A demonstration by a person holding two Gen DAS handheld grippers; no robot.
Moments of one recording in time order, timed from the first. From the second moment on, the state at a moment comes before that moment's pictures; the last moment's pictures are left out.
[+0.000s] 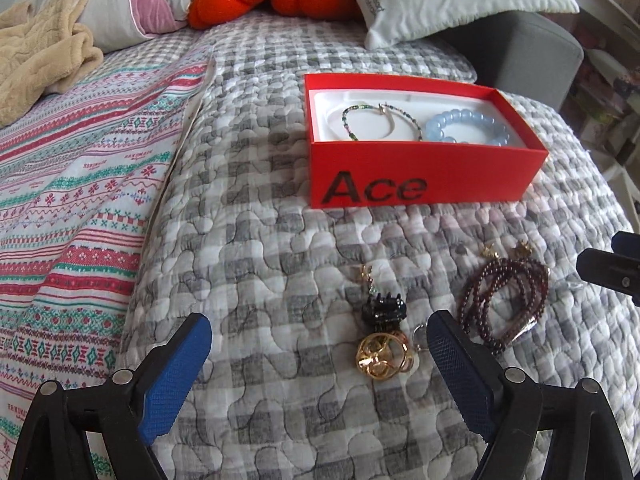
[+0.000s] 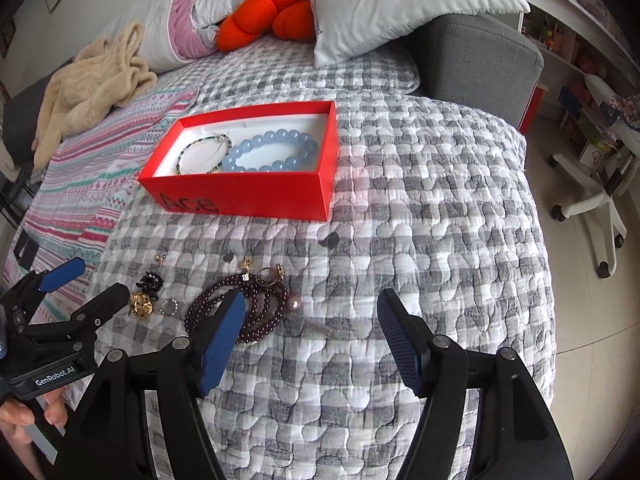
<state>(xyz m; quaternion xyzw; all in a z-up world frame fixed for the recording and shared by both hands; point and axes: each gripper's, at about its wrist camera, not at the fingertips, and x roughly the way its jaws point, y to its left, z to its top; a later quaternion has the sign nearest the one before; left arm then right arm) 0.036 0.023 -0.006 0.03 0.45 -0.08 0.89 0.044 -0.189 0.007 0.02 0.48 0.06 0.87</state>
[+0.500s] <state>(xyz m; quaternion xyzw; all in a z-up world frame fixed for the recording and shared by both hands) 0.012 0.031 -0.017 0.02 0.46 -0.16 0.87 0.033 -0.175 -0.019 0.00 0.50 0.06 0.86</state>
